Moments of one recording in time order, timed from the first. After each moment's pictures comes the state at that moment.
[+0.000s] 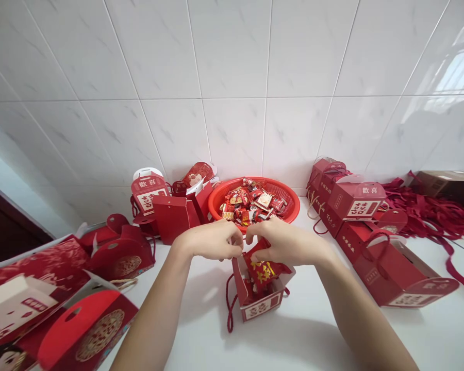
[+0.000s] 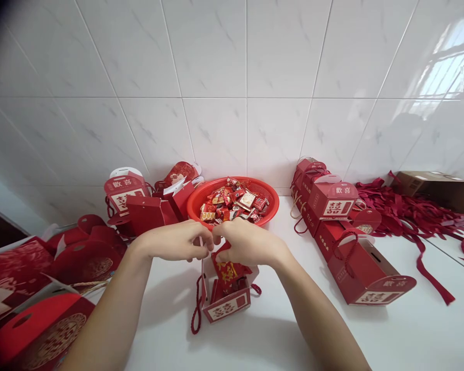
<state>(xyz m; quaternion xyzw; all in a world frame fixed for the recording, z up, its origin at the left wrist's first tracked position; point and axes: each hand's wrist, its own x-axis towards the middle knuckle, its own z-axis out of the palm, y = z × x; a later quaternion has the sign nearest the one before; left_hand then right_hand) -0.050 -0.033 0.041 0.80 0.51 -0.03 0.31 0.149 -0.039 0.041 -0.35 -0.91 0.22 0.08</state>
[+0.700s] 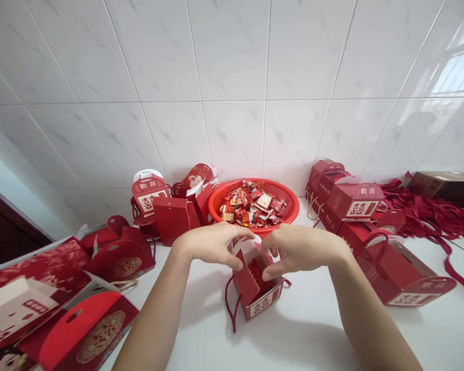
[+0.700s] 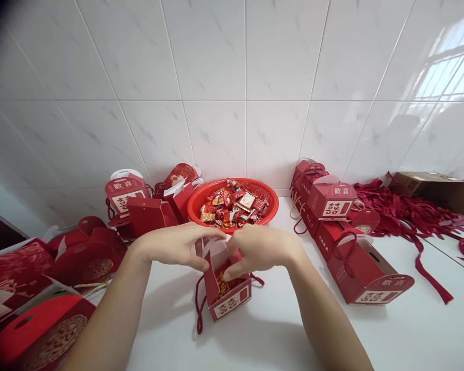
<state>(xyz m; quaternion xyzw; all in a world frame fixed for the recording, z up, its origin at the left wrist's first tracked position) -0.054 -0.038 0.041 0.83 0.47 0.06 0.28 0.168 -0.043 0.049 -0.35 -0.91 0.22 -0.02</state>
